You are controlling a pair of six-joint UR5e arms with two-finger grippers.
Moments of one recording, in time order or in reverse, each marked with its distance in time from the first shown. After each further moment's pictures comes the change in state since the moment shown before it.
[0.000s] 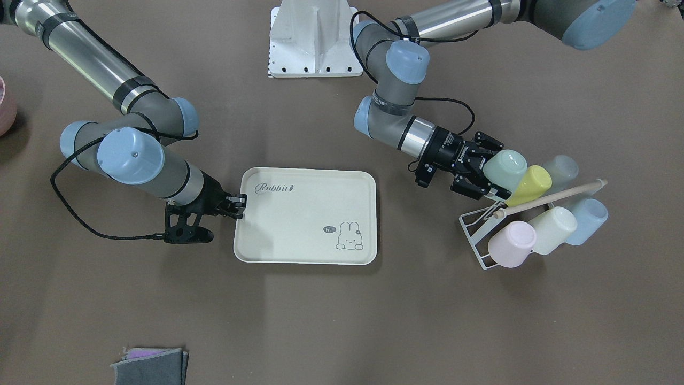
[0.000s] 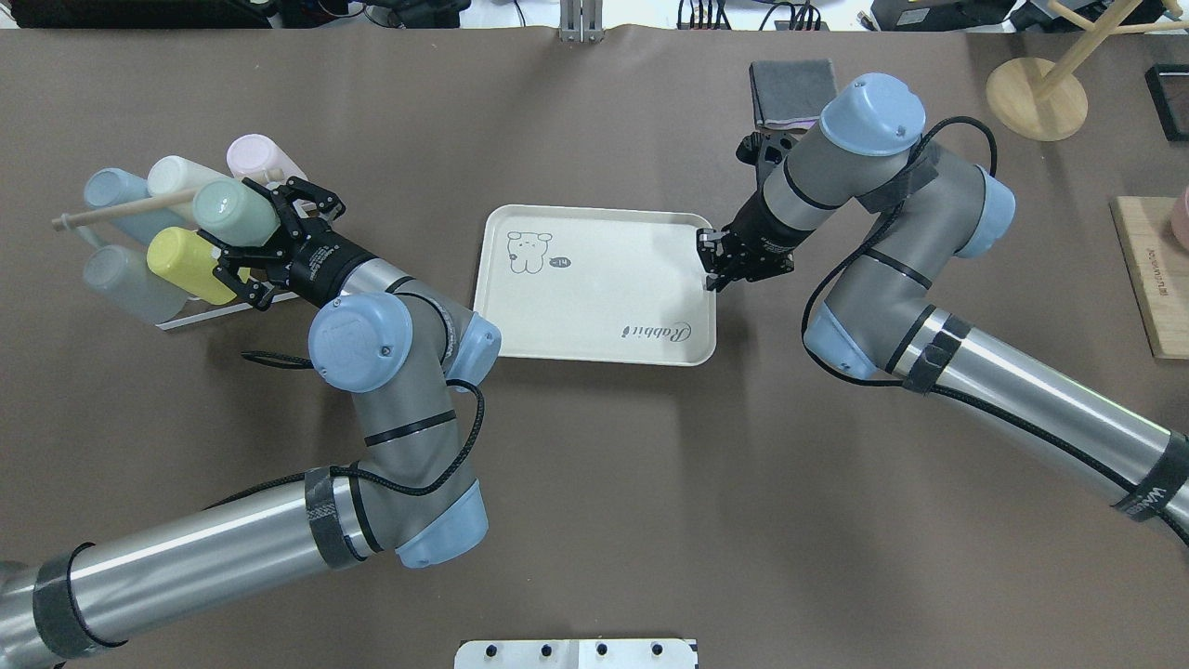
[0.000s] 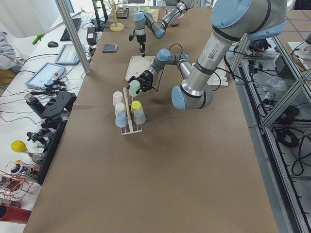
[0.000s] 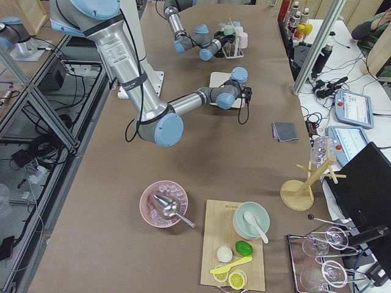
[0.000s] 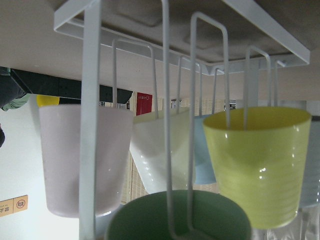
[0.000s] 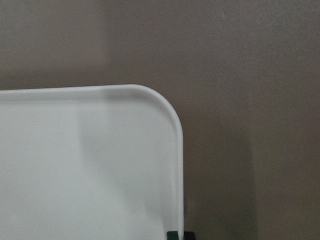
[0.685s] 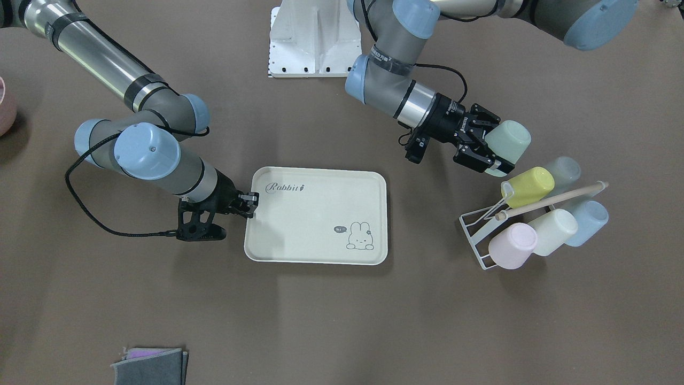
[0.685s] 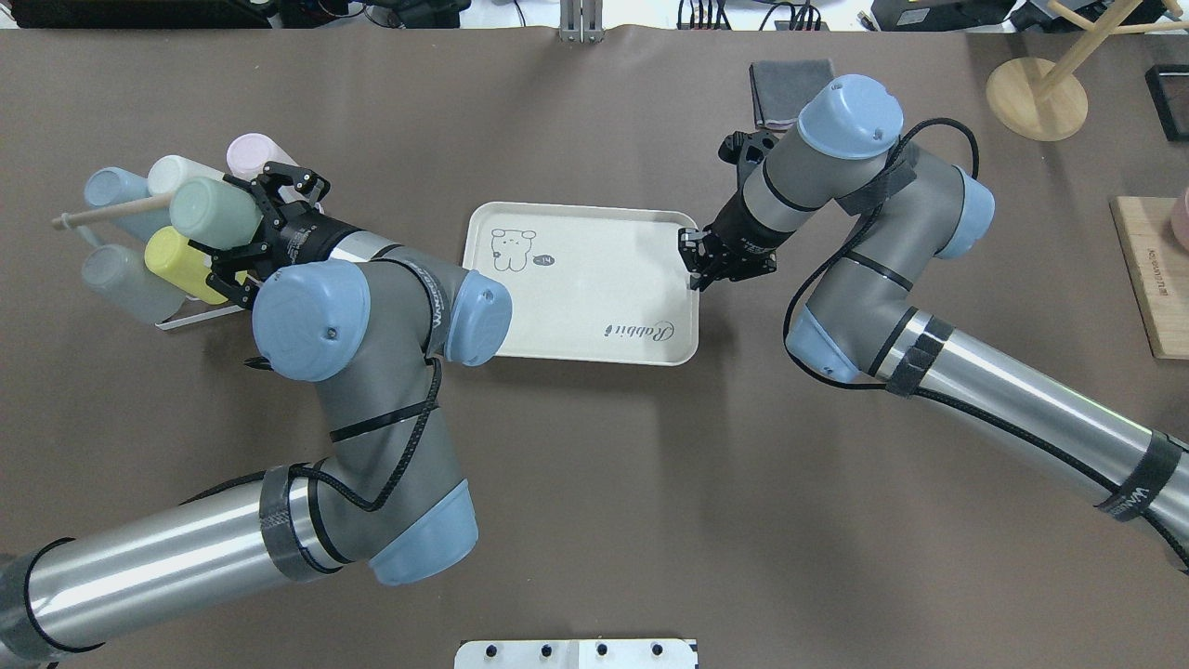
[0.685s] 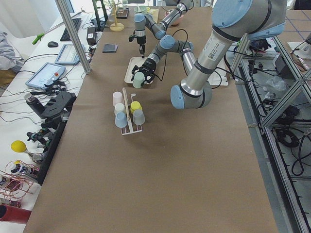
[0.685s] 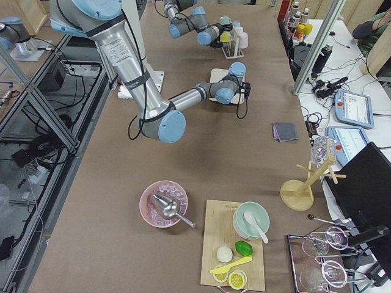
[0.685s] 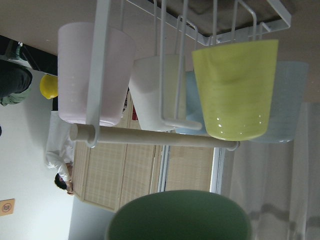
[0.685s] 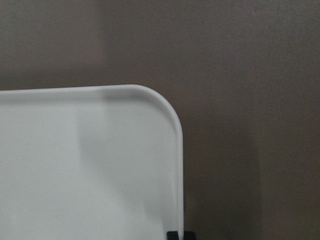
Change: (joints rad) left arm -0.033 -0.012 -0.196 -0.035 -0.200 -0.063; right arm -0.015 0.025 -0.001 -0.006 -0.026 0.019
